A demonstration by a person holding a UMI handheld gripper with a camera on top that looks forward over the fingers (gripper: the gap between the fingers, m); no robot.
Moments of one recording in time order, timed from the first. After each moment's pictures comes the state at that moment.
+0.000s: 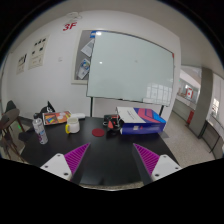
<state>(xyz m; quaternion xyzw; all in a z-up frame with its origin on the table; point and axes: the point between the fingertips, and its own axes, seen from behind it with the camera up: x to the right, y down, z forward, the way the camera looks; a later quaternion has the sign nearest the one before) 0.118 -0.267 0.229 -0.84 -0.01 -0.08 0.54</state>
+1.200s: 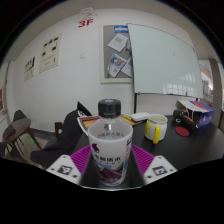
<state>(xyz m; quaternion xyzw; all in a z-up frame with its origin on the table) -0.280 -0.048 0.058 -0.82 -0.01 0.02 0.57</state>
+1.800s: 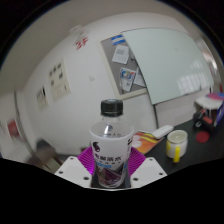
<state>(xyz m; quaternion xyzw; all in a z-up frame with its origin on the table) -0.322 -0.014 0.163 -0.77 0.01 0.19 0.61</state>
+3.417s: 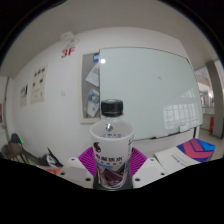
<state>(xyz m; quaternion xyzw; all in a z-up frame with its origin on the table) 0.015 0.150 0.268 -0.72 -0.01 0.05 0.69</state>
